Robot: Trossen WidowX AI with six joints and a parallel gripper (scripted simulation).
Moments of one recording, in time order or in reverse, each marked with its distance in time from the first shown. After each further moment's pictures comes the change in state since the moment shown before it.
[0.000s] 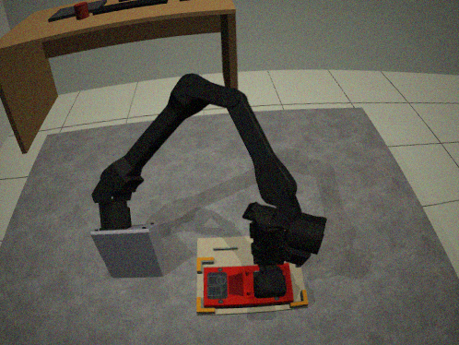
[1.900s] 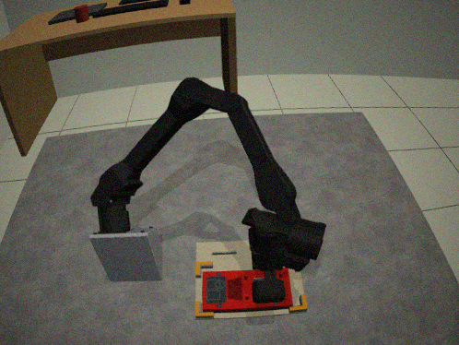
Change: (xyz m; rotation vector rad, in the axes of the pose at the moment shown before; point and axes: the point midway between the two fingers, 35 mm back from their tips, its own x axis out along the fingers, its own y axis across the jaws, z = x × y) arm 0.003 0.000 0.000 0.004 0.003 0.003
